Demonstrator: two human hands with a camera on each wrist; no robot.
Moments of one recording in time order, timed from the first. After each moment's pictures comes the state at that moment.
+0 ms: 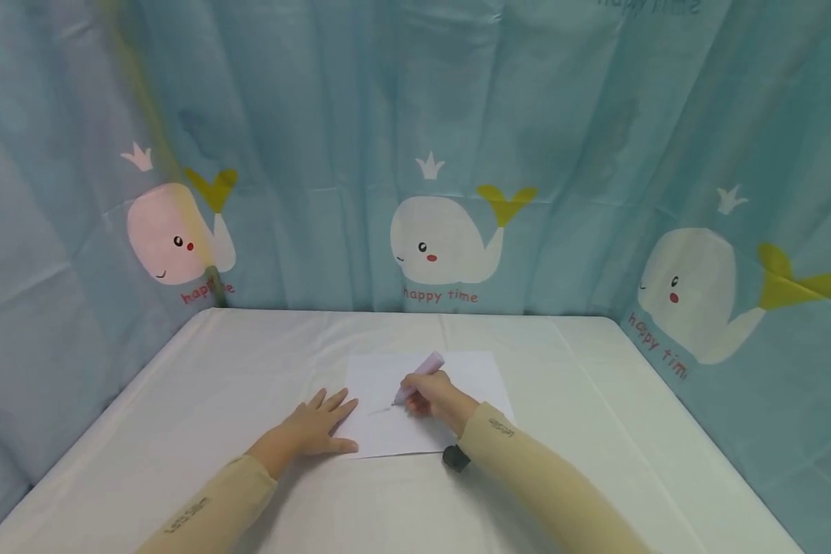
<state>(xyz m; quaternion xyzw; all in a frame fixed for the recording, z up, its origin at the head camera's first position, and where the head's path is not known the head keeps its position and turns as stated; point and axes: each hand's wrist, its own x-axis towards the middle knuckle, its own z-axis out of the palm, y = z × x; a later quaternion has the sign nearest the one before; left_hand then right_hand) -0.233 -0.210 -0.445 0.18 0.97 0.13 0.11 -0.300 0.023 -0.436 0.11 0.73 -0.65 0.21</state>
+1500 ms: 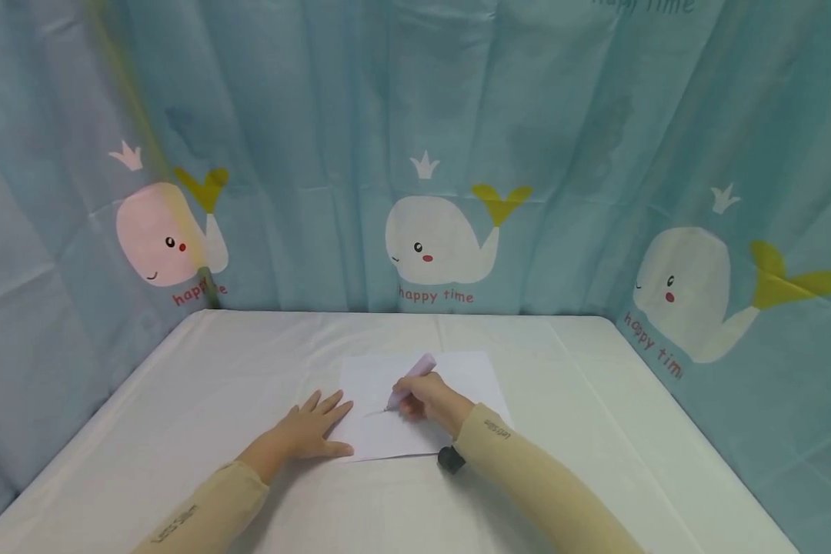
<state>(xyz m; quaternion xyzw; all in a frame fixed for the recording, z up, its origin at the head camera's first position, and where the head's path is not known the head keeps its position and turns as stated) -0.233 -0.210 -0.442 0.19 0.97 0.13 0.10 -0.302 0.019 -0.436 0.10 0.71 -0.66 0.20</state>
